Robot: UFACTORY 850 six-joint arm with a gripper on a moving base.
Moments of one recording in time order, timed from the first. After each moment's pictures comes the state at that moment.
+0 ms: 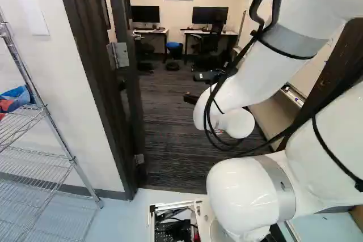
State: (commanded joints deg) arm 0.0 16.0 -5.0 0.0 50.0 0.0
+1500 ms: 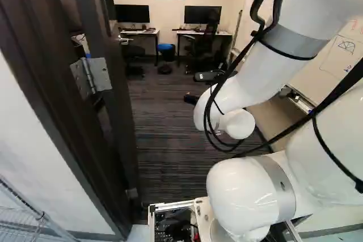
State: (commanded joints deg) arm 0.0 16.0 -5.0 0.0 50.0 0.0
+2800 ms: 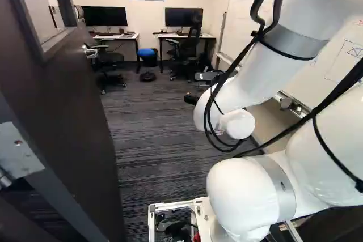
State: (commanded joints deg) arm 0.0 16.0 -5.0 0.0 50.0 0.0
